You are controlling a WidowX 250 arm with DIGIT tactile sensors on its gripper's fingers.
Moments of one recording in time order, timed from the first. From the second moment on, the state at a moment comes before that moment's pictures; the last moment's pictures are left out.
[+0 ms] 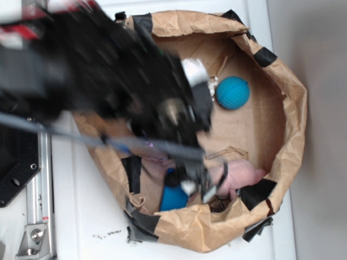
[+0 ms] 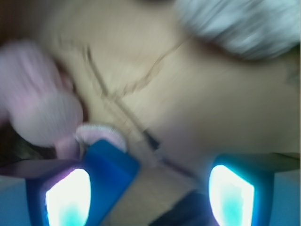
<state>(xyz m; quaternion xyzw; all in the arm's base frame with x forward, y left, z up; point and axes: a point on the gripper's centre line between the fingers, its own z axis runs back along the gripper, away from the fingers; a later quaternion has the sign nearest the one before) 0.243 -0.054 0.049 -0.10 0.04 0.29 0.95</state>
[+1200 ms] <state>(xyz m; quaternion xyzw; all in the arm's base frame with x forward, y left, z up) 0.217 -0.096 0.014 -0.04 0.08 0.27 0.96</state>
